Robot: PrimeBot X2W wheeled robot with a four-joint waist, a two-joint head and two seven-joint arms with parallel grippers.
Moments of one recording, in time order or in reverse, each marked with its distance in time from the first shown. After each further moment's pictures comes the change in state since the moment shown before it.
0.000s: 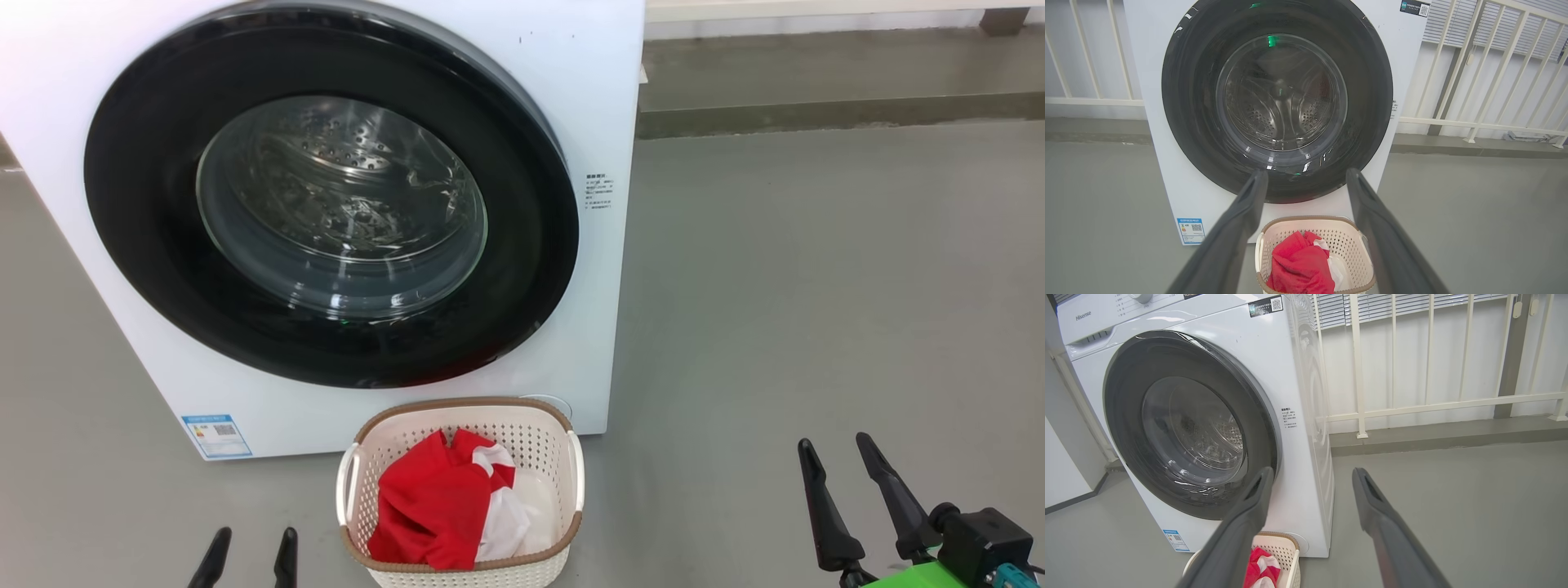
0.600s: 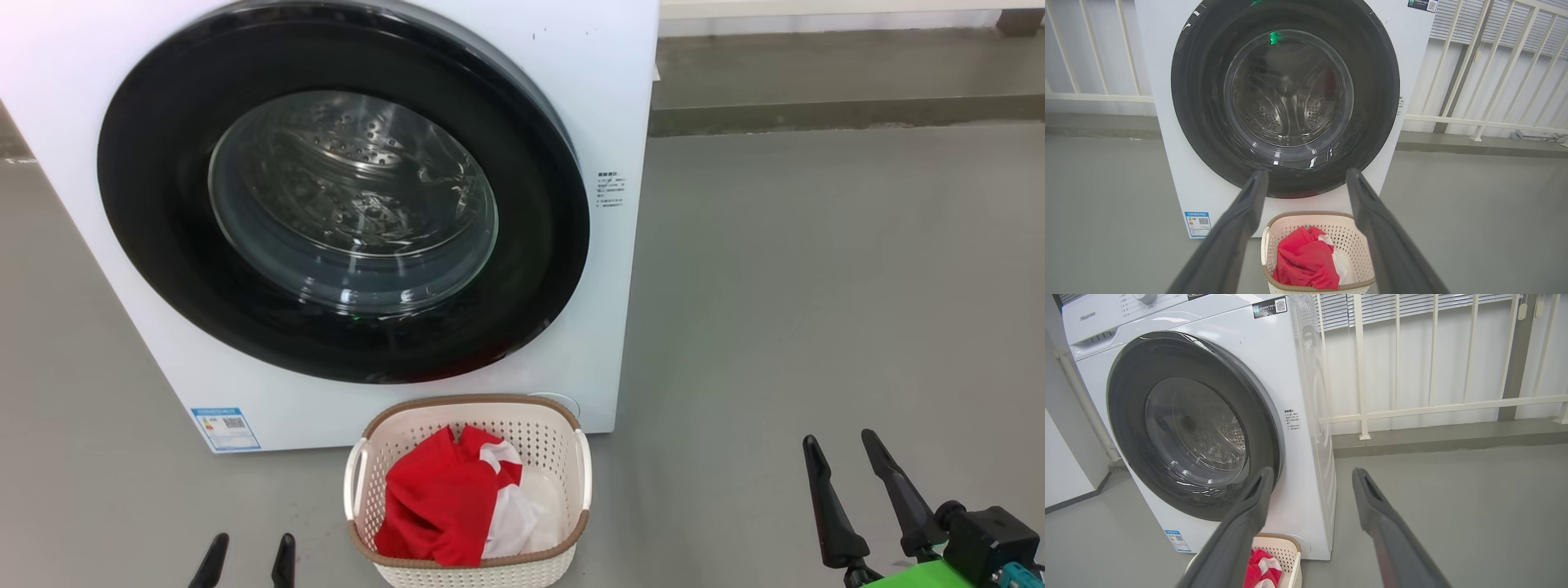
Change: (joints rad) left arm 0.015 0.006 0.002 -0.005 0.000 0.000 0.000; right arm 0.001 -0.002 -0.008 -0.010 0.000 0.000 0.000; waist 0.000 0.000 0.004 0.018
